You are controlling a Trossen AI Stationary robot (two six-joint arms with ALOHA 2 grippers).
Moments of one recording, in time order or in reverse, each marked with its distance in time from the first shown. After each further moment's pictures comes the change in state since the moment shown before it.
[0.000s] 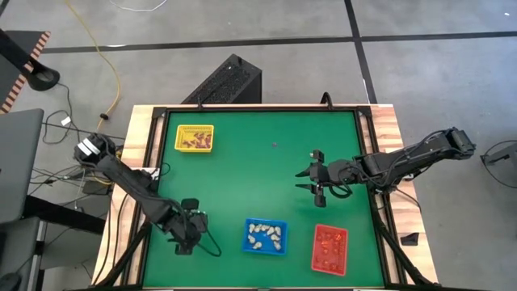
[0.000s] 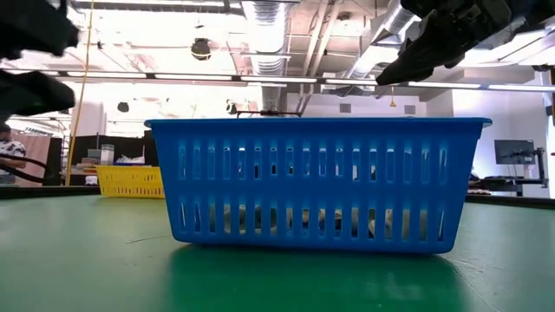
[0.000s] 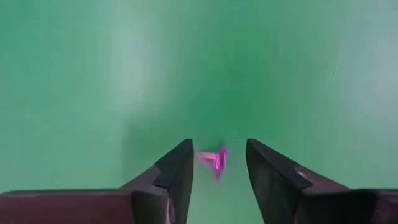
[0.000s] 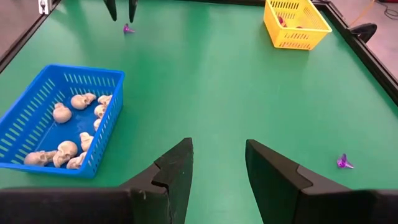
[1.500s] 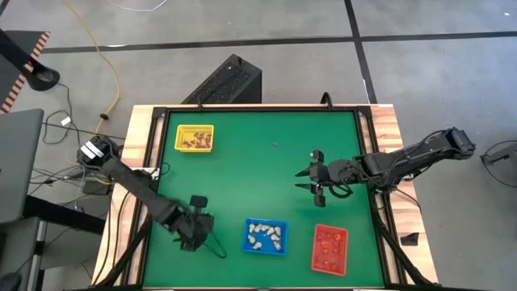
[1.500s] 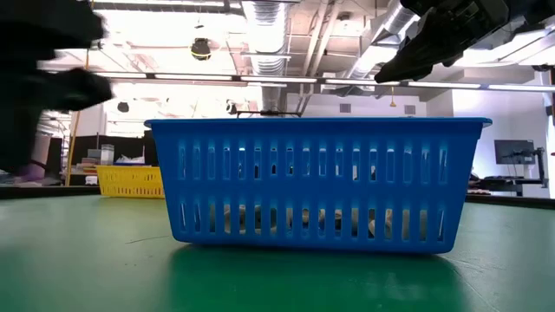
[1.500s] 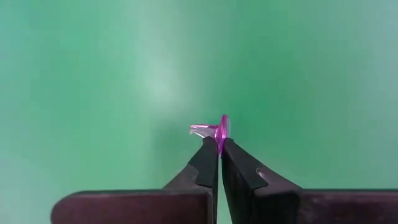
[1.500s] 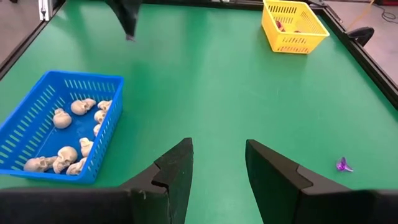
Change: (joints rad) left arm 0.041 0.059 0.029 0.021 -0.099 0.215; right arm -0.001 0.000 0.000 0.014 0.004 0.003
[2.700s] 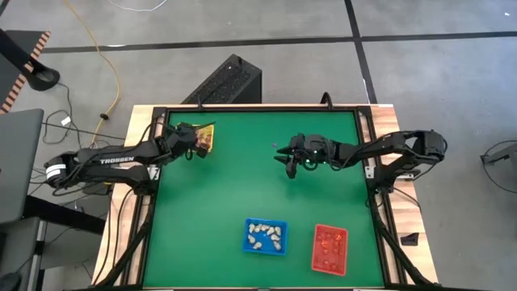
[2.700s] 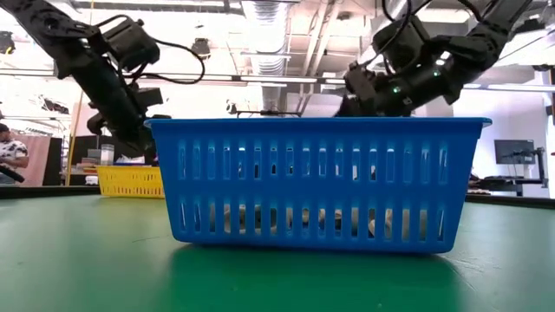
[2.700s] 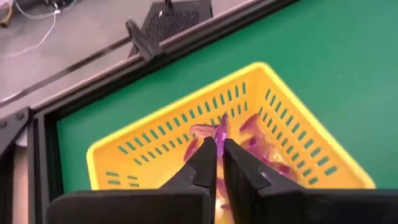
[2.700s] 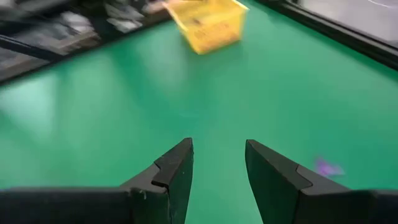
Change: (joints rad) left arm 1.129 -0.500 -0.442 0.455 -0.379 0.163; right arm -0.449 0.440 -0.074 0.639 -0.272 0.195
